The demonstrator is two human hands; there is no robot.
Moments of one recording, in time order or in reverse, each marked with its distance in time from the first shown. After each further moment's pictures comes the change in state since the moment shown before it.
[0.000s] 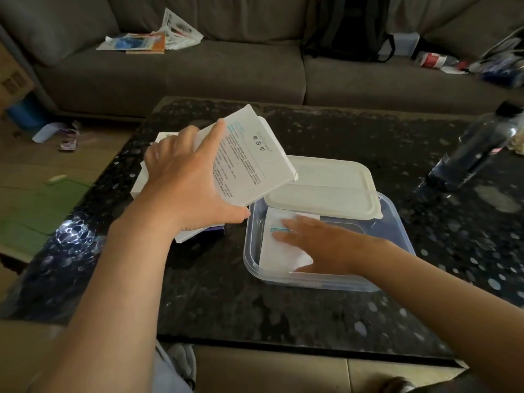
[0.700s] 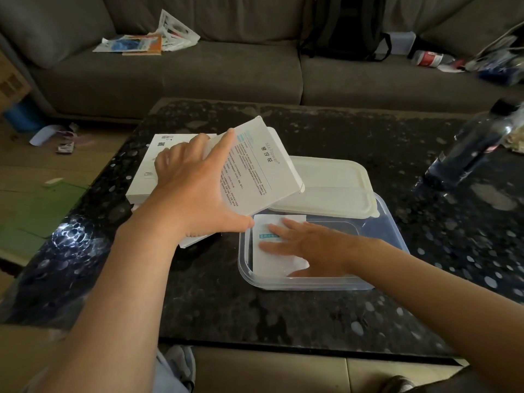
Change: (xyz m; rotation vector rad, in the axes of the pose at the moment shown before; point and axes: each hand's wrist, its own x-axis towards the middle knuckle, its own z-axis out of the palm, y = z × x) left_hand -0.002 0.013 0.002 -0.013 -0.081 0.044; right_hand 0.007 -0.003 -0.002 -0.132 -0.070 -0.130
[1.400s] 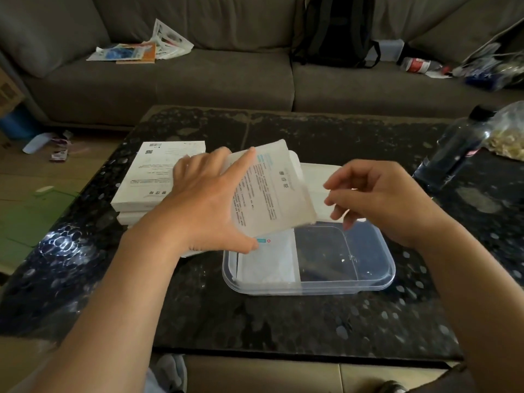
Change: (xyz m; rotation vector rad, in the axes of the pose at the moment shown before) left_hand 0.000 0.029 0.001 0.036 -0.087 0.196; right_hand -0.102 0.021 -0.060 1.069 0.805 0.339
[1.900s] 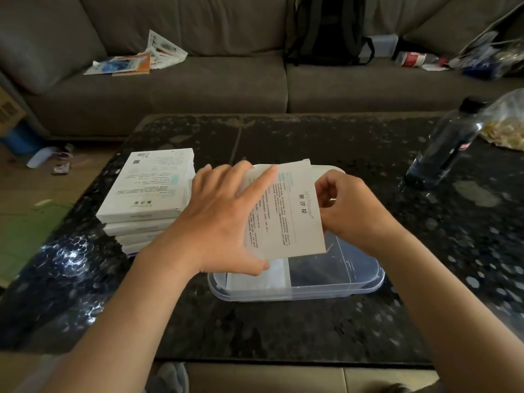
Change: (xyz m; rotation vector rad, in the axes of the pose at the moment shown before) left_hand 0.006 0.031 0.020 0.074 0.063 0.166; right_hand 0.012 0.026 0.025 -0.017 0.064 0.126
